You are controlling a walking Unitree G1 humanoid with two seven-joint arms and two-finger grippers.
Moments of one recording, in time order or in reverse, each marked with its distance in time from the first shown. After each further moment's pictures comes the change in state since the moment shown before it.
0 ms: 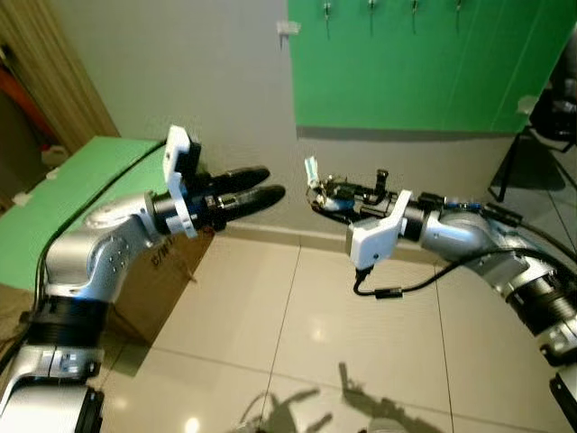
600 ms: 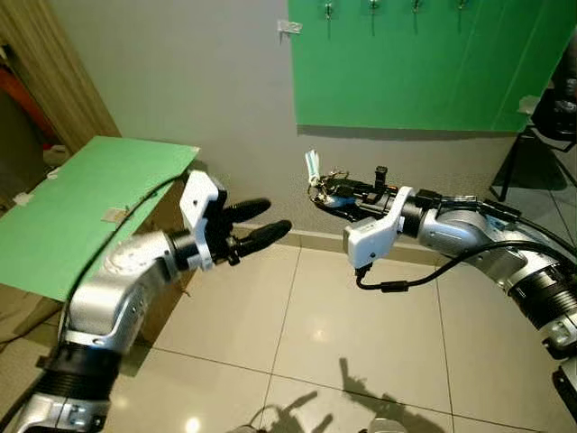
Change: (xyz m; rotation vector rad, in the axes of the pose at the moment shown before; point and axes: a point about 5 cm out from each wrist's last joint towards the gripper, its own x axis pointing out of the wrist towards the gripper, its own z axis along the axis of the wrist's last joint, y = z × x) left arm 0.004 -0.021 -0.043 0.145 0.098 0.115; right arm 0.003 -0.004 -0.004 -0.120 0.038 0.018
